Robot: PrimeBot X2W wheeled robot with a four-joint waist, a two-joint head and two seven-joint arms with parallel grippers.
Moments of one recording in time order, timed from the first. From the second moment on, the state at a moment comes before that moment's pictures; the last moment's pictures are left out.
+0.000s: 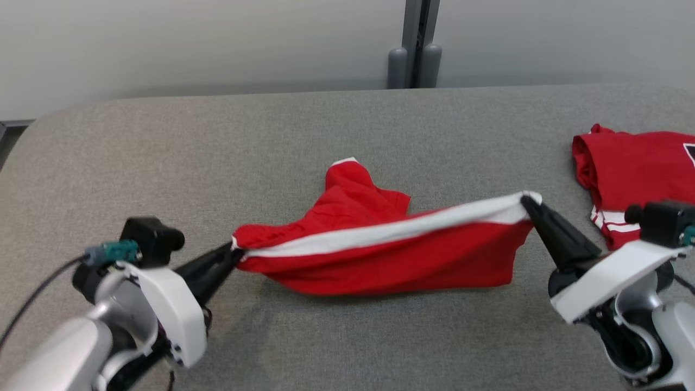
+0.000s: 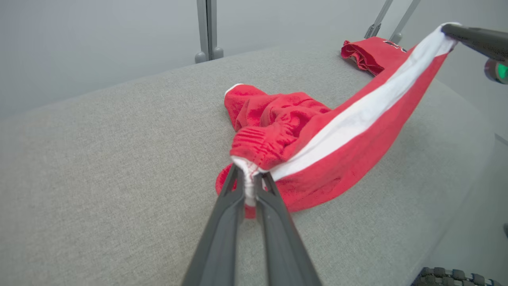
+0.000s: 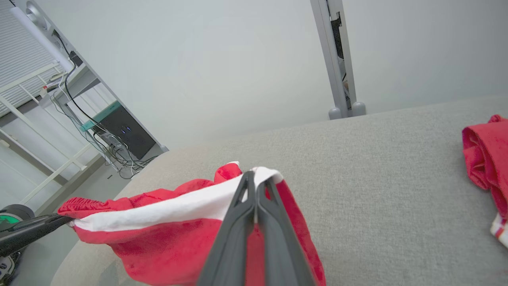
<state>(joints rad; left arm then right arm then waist) -0.23 0.52 -0.48 -0.03 -0.74 -0.13 0.31 -0.21 -0.32 0.27 0.03 0.80 0.13 0.15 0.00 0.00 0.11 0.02</state>
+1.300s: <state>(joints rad) -1.74 0.47 -0.80 0.71 -0.84 -0.13 0.22 -1.64 -0.39 0.59 0.60 1.10 0.13 -0.23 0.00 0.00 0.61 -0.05</state>
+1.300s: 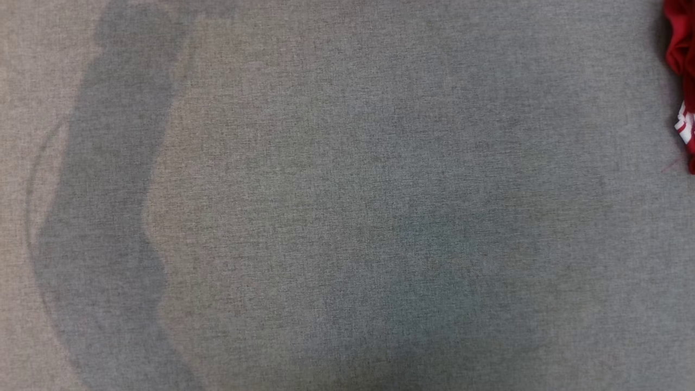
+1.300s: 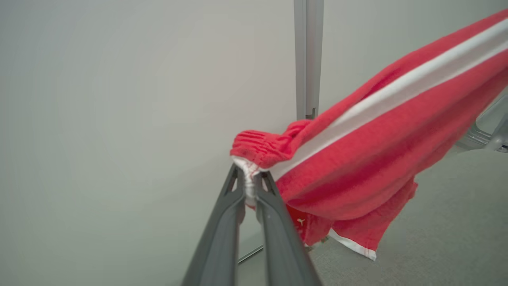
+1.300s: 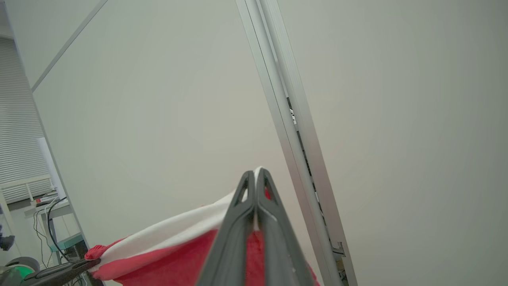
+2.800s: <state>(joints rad) -0.79 0.77 -1.27 0.10 -1.54 -0.01 0.69 -0.73 -0.90 1.20 0.07 1.59 0.13 0.16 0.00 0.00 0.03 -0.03</state>
